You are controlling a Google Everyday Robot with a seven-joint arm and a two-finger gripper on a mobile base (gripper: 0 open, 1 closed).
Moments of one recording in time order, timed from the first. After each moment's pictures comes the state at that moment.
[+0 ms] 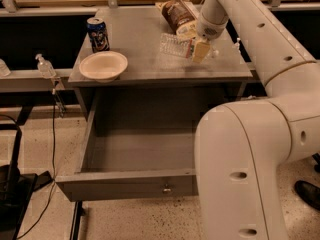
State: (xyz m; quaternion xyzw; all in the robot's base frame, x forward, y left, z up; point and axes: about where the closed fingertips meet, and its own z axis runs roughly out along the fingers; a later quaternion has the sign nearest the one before) arm 0.801 -0.152 0.860 -0.62 0.75 -0.07 0.20
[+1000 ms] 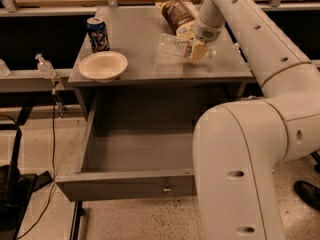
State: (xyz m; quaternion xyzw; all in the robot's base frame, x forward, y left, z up) arm 0.805 -0.149 0.848 -0.63 0.75 -0.07 0.20
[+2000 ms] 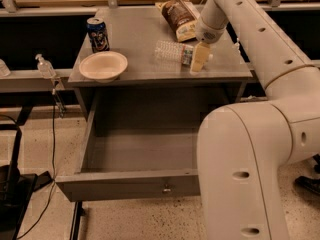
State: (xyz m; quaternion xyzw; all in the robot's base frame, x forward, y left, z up) arm 0.803 -0.146 0.846 -0.63 0.75 -0.05 0.21
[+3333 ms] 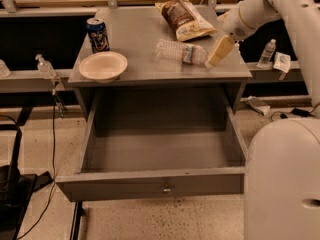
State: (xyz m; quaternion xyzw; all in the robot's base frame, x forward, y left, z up) arm 0.785 -0.190 0.889 -0.58 0.74 0.02 0.35
